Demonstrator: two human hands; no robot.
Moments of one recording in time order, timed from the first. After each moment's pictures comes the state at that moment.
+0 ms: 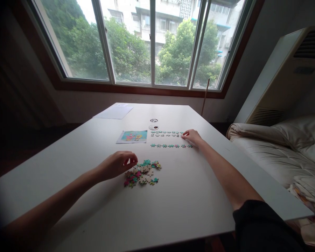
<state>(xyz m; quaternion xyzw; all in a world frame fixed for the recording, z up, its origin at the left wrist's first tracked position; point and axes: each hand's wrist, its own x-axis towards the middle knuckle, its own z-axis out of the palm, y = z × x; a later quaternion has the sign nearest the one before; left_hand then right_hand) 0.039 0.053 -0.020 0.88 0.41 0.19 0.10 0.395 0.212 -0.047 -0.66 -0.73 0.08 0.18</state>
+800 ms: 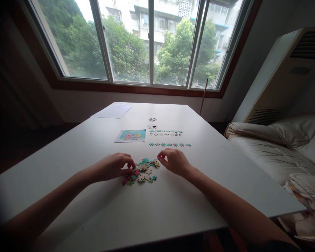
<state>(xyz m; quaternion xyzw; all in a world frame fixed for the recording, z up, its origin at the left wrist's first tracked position) 0.043 0.038 -0.010 0.91 0.39 0.11 0.12 0.300 0.049 -0.032 -0.40 -0.87 0.04 0.30</state>
